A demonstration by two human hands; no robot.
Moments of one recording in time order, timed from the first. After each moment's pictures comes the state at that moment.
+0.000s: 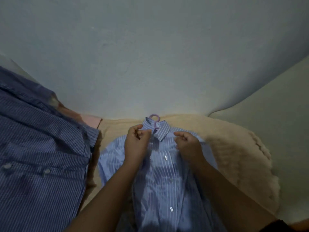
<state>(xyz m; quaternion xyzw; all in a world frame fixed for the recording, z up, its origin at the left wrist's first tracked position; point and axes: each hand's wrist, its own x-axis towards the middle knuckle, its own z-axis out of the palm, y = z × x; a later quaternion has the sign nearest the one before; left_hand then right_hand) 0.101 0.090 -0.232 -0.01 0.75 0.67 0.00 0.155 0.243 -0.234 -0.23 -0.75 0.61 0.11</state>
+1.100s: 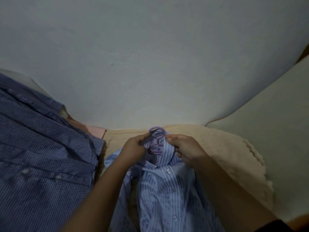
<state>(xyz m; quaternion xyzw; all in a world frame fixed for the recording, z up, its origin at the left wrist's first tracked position) 0.103 0.057 -0.175 0.16 0.87 0.44 0.12 0.156 0.233 -0.190 -0.21 -0.65 0.73 0.00</state>
